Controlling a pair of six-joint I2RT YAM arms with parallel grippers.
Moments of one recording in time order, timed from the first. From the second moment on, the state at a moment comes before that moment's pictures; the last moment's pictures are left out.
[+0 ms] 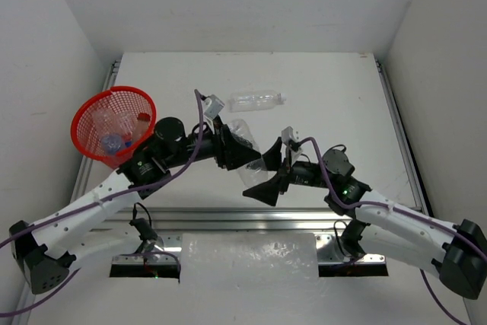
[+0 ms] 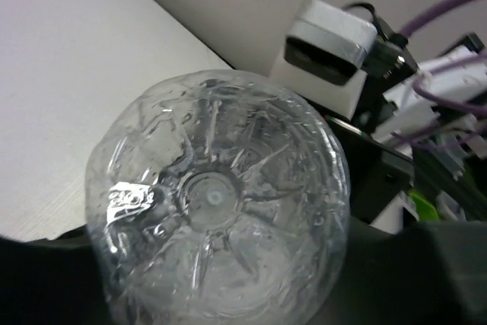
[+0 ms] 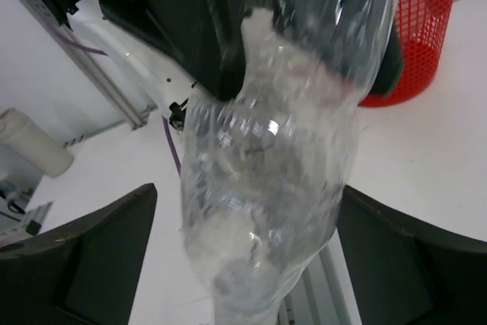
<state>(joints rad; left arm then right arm) -0.77 0.94 0.88 0.00 0.43 -0.58 0.82 0.89 0.43 0.58 -0.61 0.44</state>
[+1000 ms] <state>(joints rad) -0.05 1.24 1.42 -0.75 -0.73 -0.41 0.83 0.55 0.30 -0.02 0.15 0.42</state>
